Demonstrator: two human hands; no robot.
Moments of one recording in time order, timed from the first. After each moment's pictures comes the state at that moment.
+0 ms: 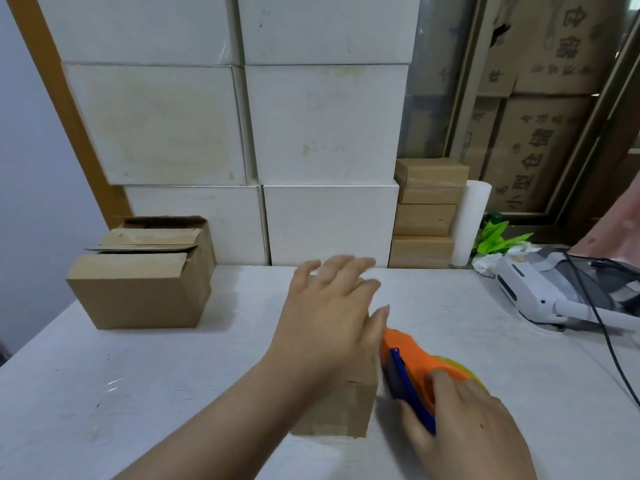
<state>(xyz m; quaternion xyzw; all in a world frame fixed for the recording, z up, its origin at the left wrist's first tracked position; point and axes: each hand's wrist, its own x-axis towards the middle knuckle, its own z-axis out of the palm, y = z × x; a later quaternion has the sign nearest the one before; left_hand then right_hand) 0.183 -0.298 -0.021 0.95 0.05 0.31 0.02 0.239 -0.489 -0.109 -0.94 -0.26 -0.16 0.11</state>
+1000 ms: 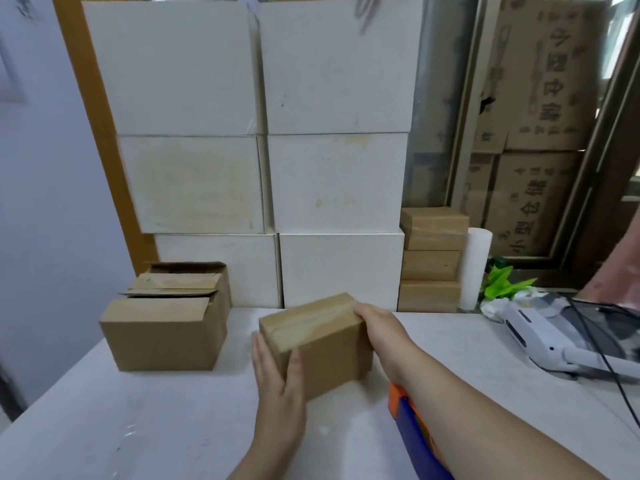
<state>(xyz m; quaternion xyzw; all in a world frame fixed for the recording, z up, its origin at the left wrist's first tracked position) 0.165 -0.255 -0.100 0.70 0.30 0.38 0.52 0.327 -0.341 -0.036 -0.74 -0.15 0.25 0.60</state>
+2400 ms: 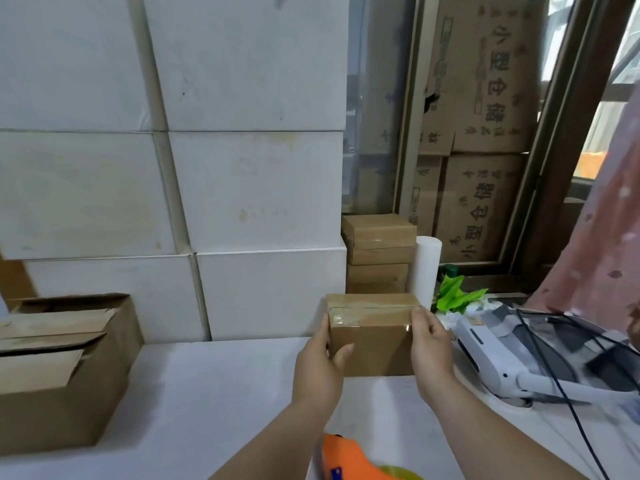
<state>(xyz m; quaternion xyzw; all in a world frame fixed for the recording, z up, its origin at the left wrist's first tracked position) 0.367 -0.292 -0.099 0.77 0.17 0.25 0.56 0.470 -0.432 -0.070 -0.71 -0.02 0.00 0.71</state>
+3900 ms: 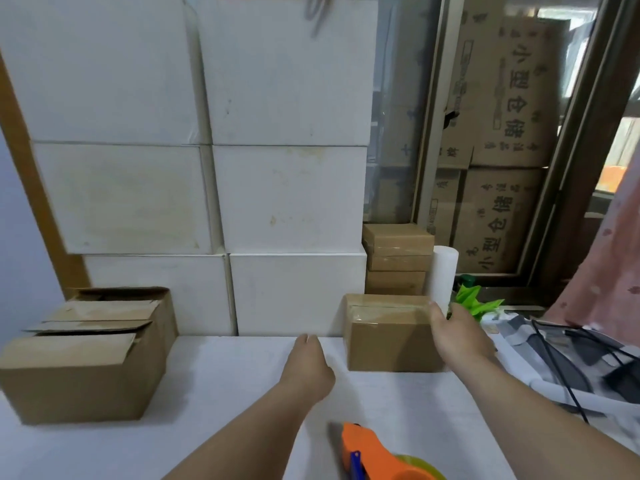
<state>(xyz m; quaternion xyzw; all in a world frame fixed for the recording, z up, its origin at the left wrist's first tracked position) 0.339 -0.245 -0.084 0.91 0.28 0.06 0.30 0.473 -0.453 -0.020 -0.93 -0.05 -0.02 0.37</state>
